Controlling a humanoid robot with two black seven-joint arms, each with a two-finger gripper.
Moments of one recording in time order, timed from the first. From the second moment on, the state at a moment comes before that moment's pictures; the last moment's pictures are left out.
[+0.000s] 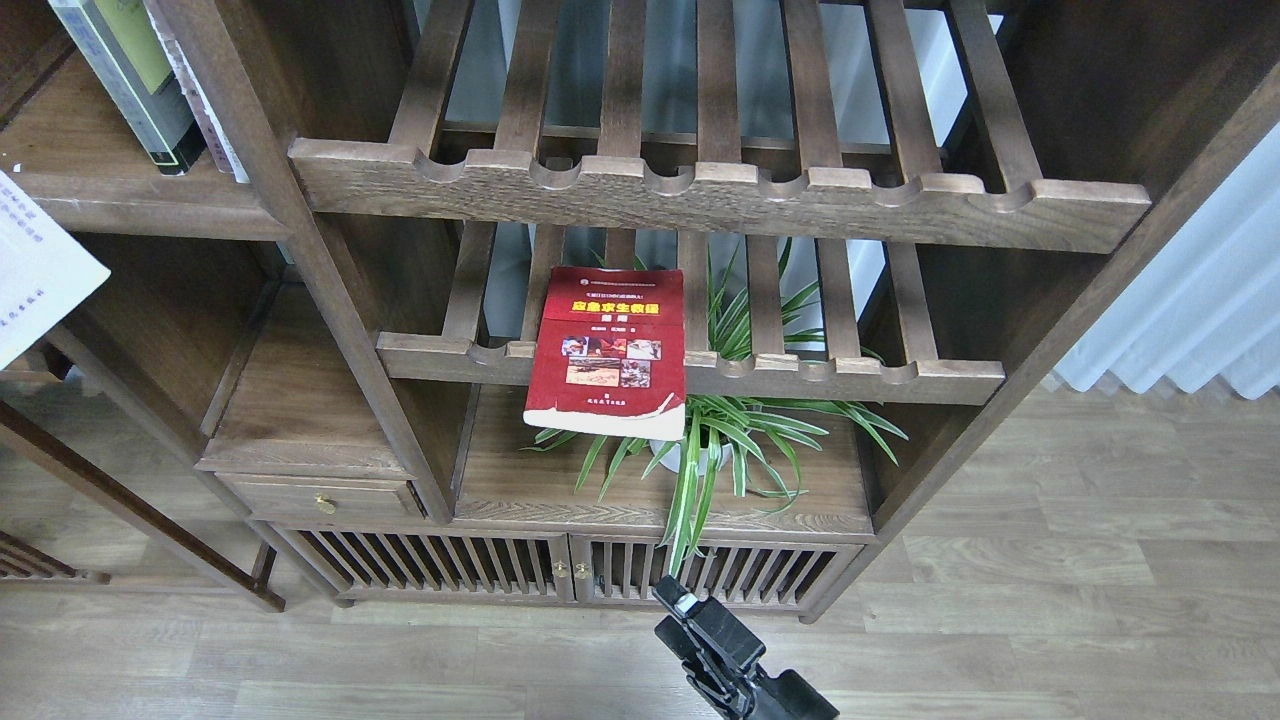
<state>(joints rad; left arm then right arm) 0.01 0.74 -2.03 -1.48 0.26 -0.49 0.37 -0.21 -0.10 0.74 1.18 0.18 0.58 0.00</state>
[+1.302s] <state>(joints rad) -0.64 0.73 -1.71 -1.20 0.61 -0.49 0.36 -0.20 -0.08 0.78 1.18 0.18 0.58 0.01</state>
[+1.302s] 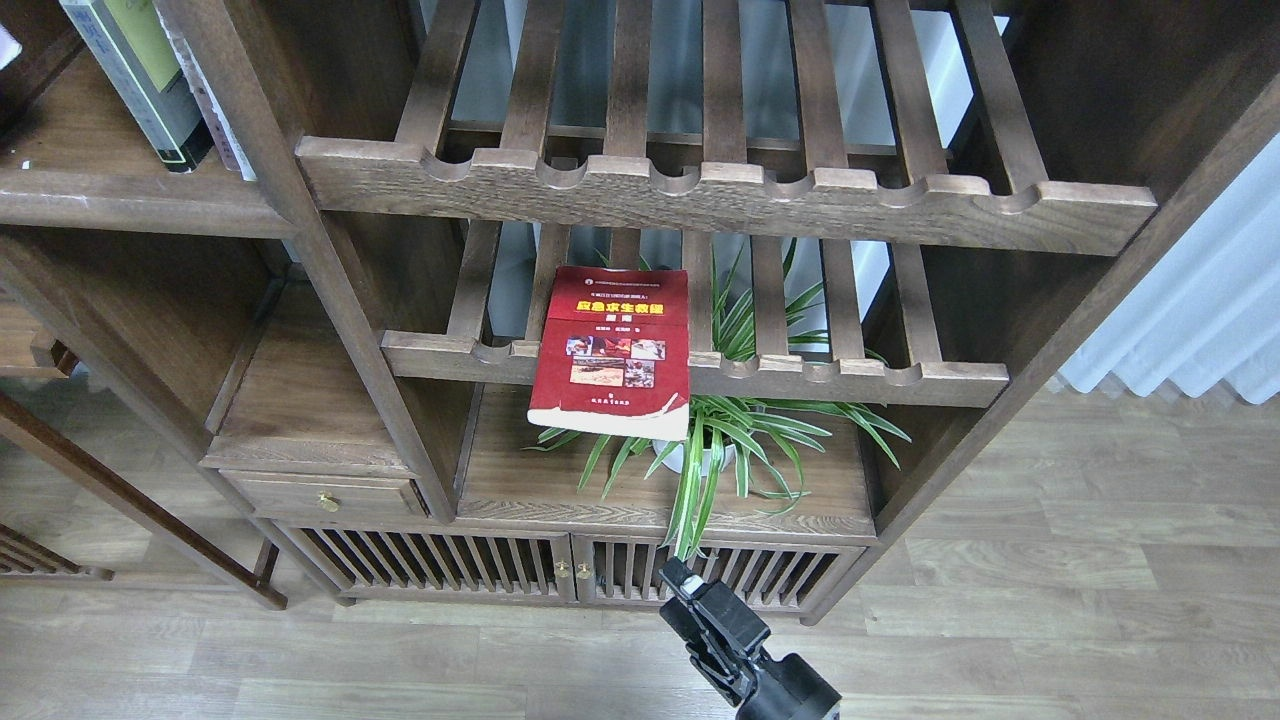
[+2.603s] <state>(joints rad) -1.01 0.61 -1.35 -0.90 0.67 -0.49 0.28 -0.15 -0.05 0.79 1.18 0.22 0.58 0.01</state>
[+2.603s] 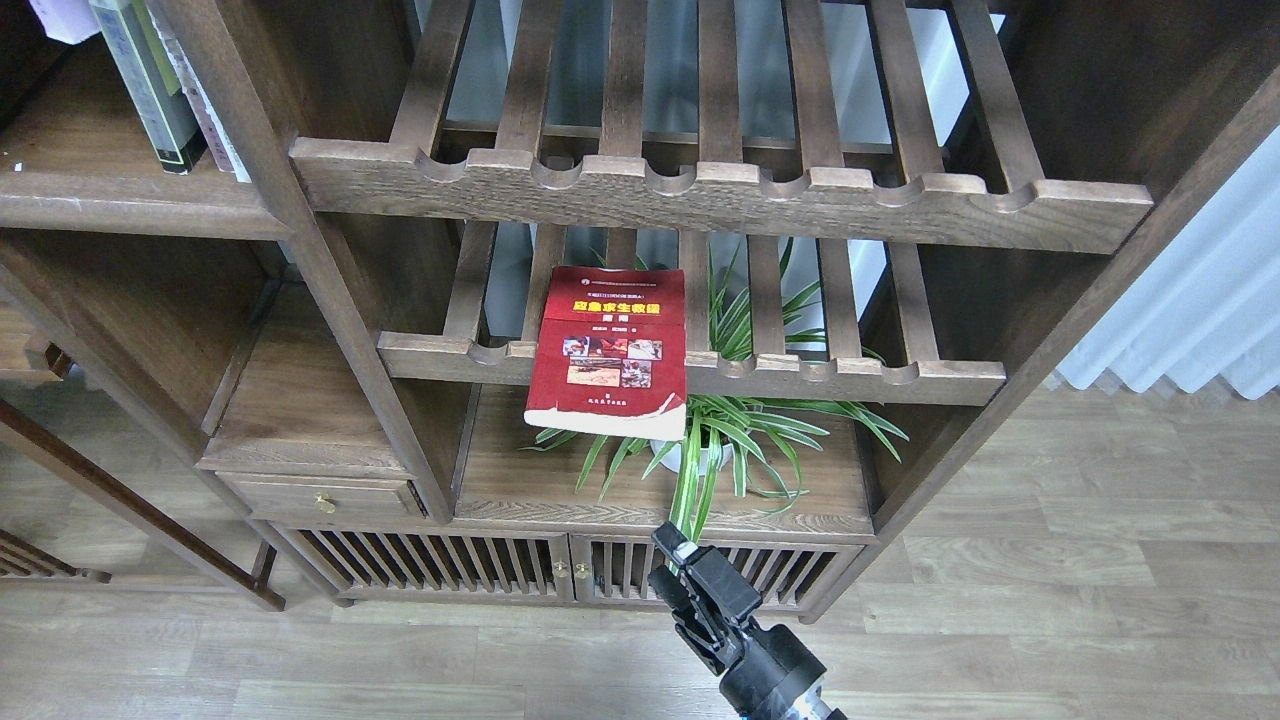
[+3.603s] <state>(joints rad) -0.96 0.61 -1.27 -0.87 0.55 -0.49 0.22 -0.11 -0.05 0.81 1.18 0.23 0.58 0.02</state>
